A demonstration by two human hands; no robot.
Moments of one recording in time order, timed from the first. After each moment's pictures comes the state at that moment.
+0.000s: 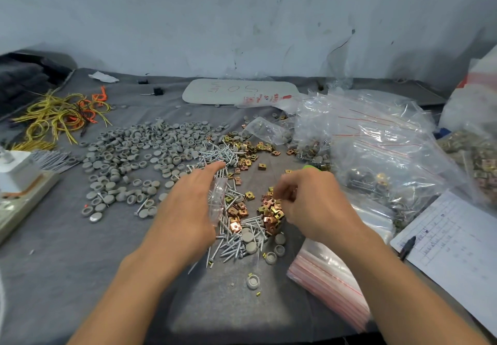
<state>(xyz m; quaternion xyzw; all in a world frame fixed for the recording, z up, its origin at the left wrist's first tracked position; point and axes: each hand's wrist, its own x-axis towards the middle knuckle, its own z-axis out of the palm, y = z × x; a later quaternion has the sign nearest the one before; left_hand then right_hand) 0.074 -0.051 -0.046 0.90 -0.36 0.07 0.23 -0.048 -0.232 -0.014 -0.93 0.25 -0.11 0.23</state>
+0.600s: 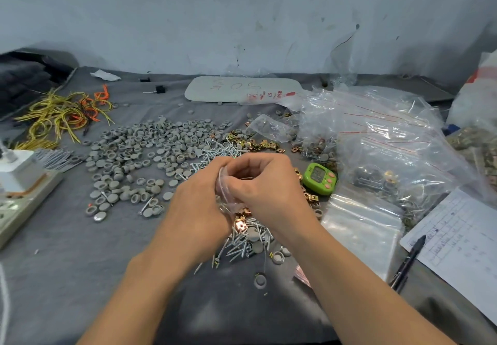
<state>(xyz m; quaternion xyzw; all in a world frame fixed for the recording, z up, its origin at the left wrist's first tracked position) 0.062 -0.050 -0.020 0.84 -0.39 0.03 0.38 -0.004 -0.174 -0.010 -0.74 0.14 -0.24 0.61</state>
